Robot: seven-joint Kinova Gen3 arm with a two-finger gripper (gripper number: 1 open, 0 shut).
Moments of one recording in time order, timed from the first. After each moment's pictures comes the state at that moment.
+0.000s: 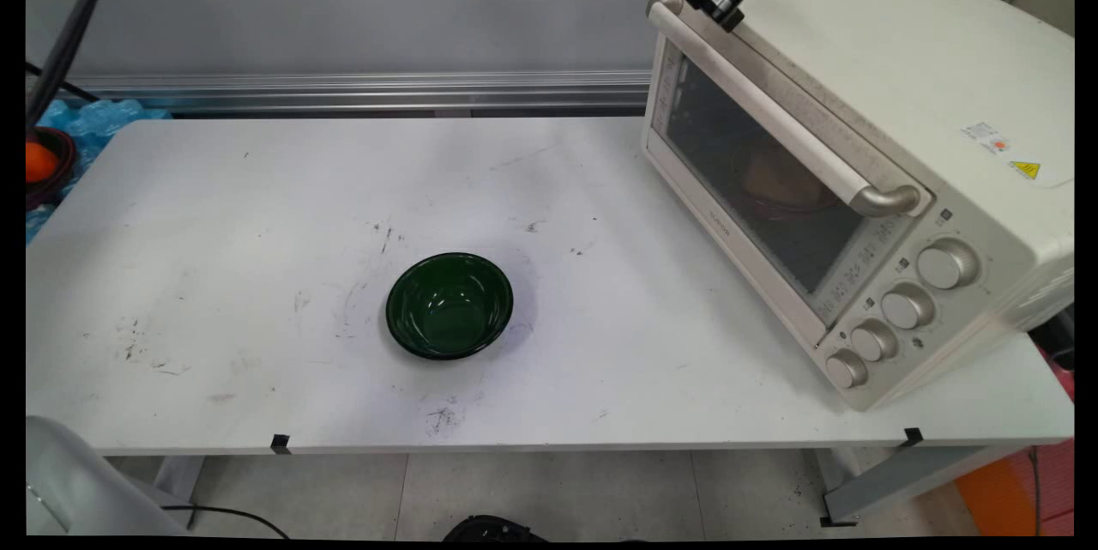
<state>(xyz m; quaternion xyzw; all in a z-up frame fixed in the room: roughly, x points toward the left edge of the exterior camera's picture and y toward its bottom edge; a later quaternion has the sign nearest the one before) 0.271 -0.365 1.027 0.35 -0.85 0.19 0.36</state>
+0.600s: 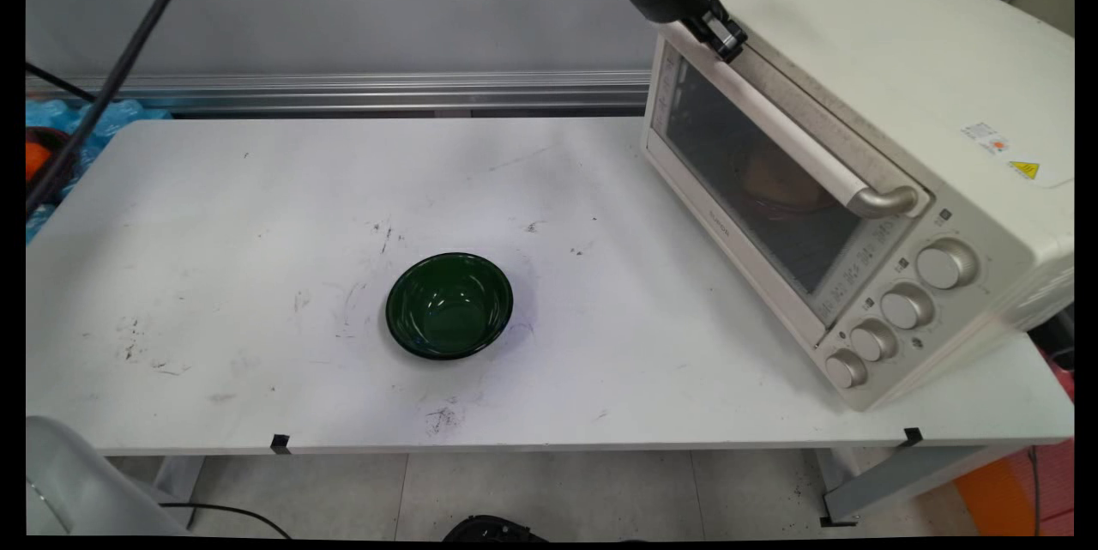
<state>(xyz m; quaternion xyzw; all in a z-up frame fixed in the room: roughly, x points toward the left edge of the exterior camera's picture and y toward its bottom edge) 0.251 -0.381 0.997 0.35 -0.86 0.19 0.33</state>
